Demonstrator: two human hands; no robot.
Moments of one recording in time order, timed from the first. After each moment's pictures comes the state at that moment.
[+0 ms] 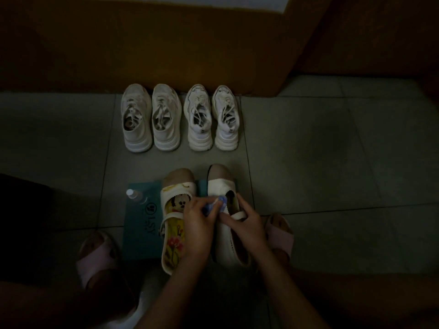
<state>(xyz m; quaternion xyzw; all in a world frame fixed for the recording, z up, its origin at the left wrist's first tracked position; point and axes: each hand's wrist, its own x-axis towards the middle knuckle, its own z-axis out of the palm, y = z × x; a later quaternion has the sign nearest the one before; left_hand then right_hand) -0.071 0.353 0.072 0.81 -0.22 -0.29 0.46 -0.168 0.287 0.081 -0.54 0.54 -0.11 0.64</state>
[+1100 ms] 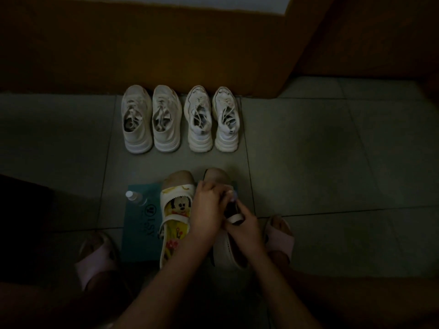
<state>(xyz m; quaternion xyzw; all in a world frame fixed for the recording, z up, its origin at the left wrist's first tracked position) -0.053 0.317 0.090 0.80 -0.43 -0.22 0.34 -0.164 0.293 0.083 -0.57 0.52 -0.12 0.62</state>
